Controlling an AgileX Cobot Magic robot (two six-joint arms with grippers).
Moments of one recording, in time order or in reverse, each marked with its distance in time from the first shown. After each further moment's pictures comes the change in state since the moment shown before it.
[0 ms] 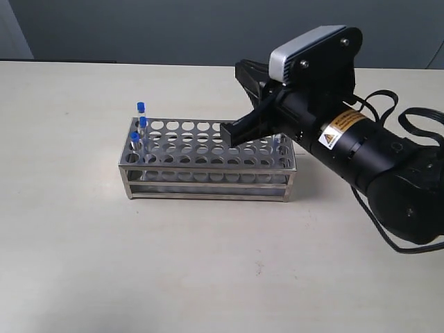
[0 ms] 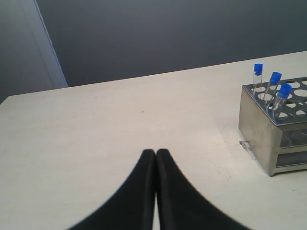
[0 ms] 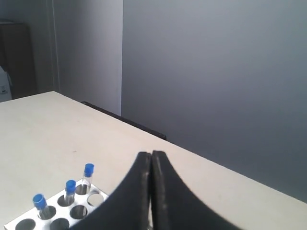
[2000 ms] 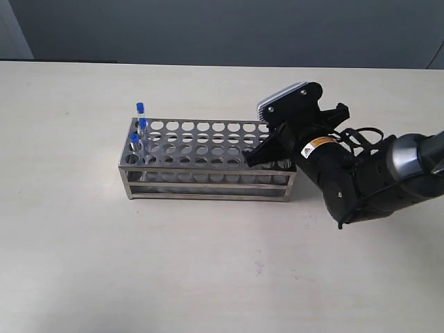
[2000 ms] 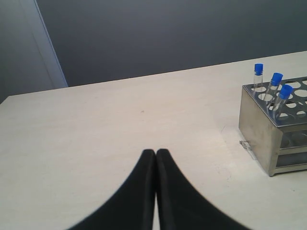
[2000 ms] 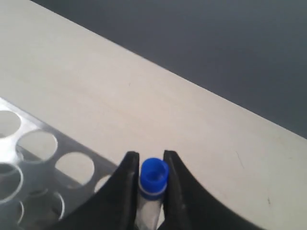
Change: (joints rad) left arm 0.000 0.000 0.000 0.000 0.000 0.000; right arm -0.106 0.401 -0.110 0.273 -0.043 -0.333
